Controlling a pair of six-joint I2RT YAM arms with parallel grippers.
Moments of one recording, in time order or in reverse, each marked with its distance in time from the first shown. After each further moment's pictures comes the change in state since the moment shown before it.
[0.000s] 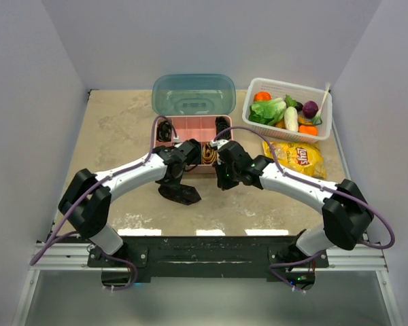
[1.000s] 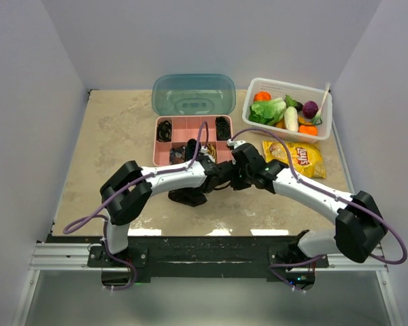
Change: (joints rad) left arm -0.282 0.327 0.266 -0.269 -0.274 -0.258; right arm -0.081 -0.119 -0.115 -0.016 0.054 0.056
